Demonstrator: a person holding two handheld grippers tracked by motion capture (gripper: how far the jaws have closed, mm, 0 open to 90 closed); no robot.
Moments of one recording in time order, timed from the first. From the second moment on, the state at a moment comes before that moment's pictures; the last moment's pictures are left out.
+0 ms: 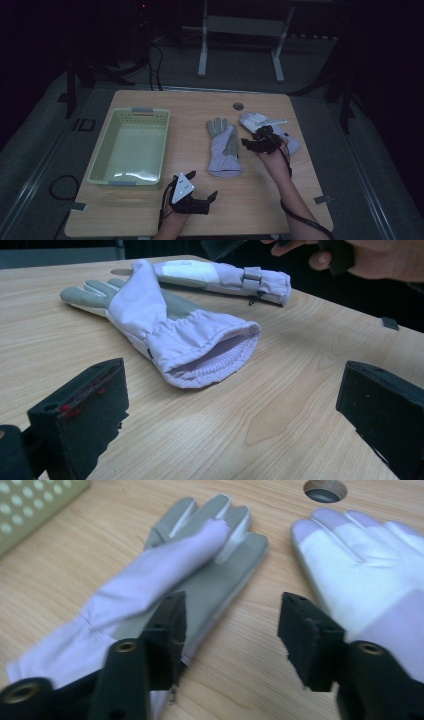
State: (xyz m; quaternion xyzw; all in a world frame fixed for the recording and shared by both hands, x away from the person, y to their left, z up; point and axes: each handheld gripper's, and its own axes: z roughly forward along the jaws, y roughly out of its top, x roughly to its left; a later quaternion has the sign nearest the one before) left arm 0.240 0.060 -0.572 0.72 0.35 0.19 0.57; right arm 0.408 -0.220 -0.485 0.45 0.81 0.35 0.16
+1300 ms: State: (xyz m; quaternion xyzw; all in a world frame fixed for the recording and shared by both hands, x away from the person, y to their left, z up) left arm 0.240 0.061 -0.572 0.72 0.35 0.19 0.57; right arm 0.487 -0.323 -0.506 0.48 0.81 0.31 0.16
